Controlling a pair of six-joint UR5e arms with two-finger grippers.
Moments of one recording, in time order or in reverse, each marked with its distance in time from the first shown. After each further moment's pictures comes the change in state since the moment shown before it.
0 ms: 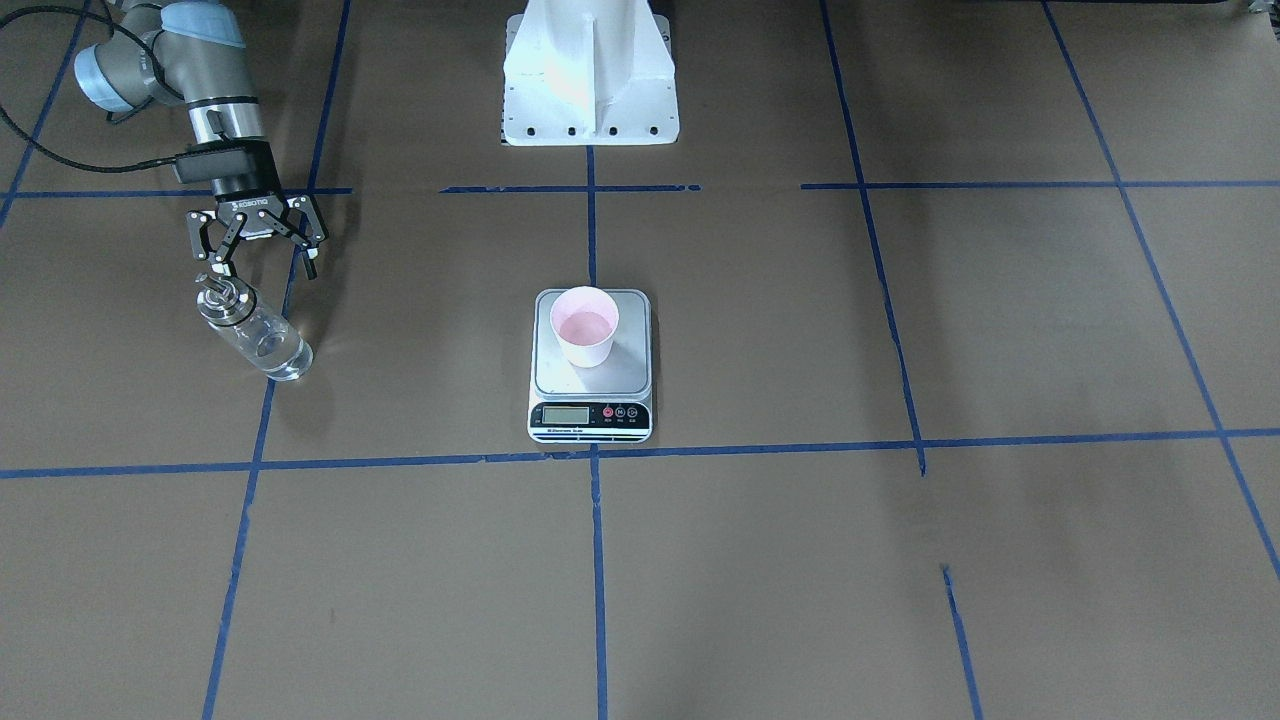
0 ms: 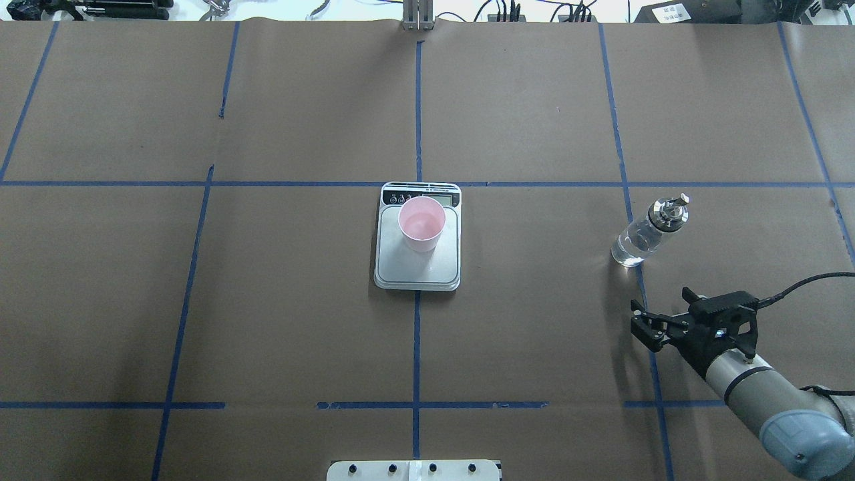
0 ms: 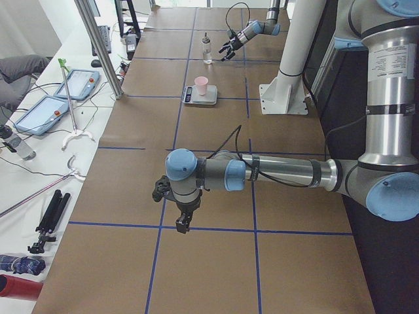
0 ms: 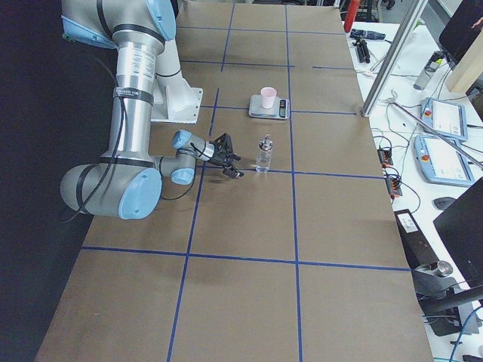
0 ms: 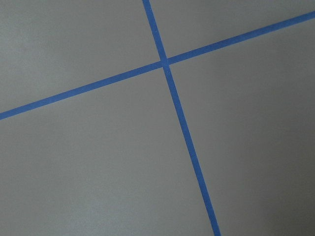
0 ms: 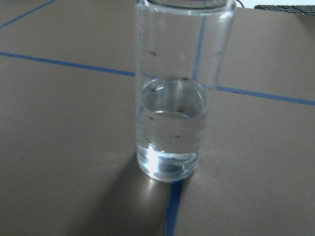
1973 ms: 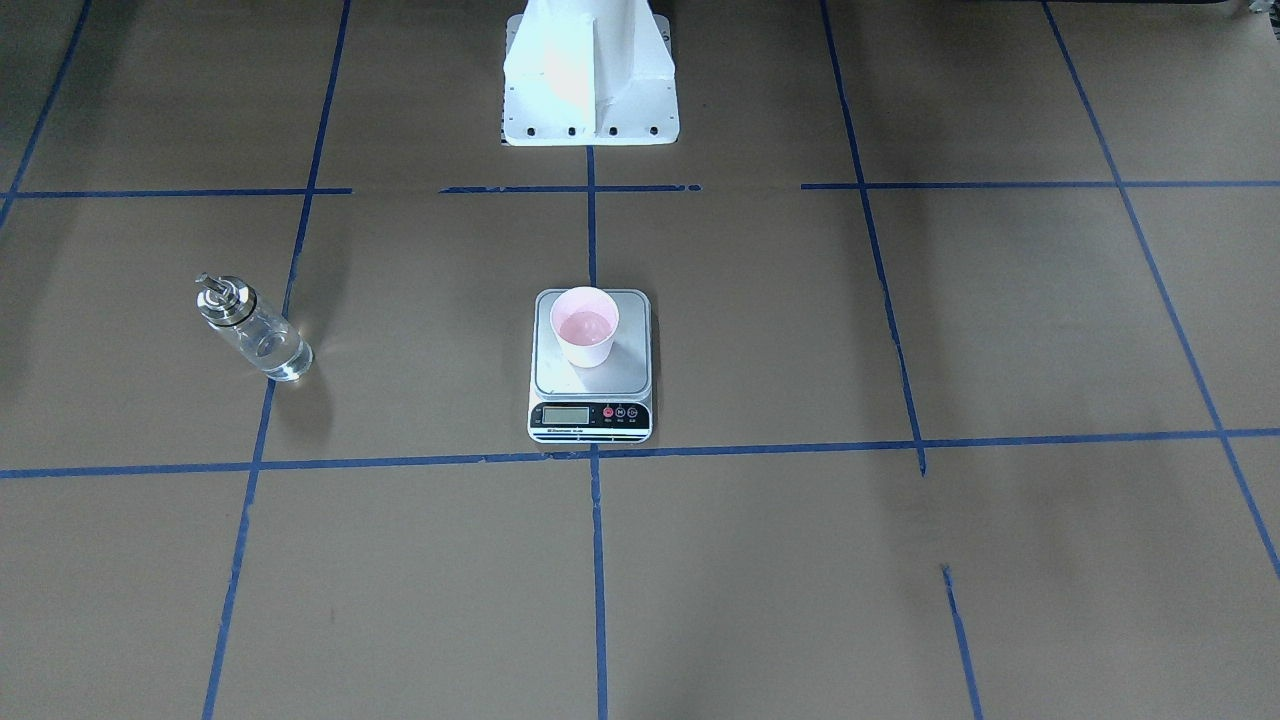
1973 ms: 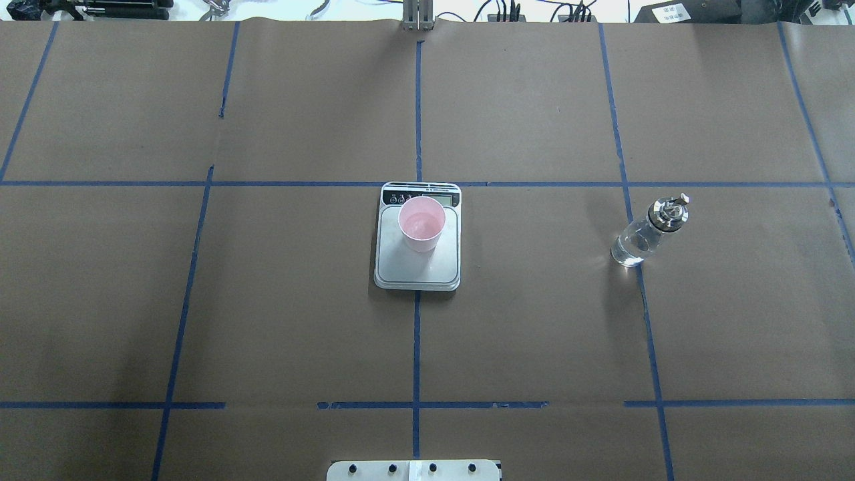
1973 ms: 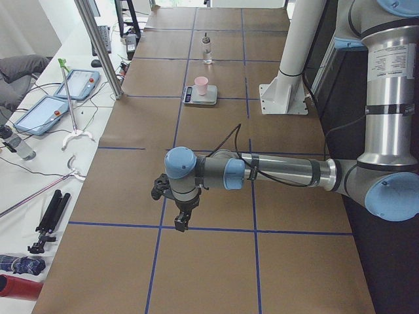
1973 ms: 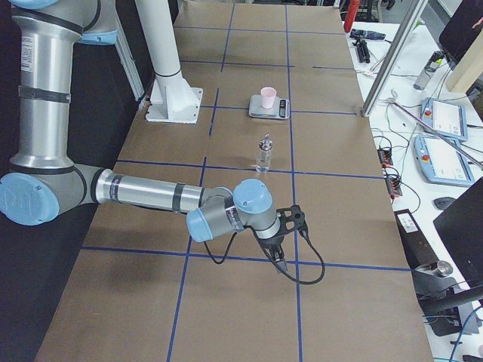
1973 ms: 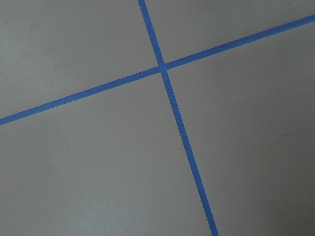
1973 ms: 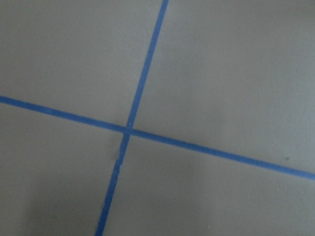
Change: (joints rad) left arm 0.000 -0.007 -0.001 -0.002 -0.002 0.000; right arm 1.411 0.098 -0.229 -0.531 1.337 -1.148
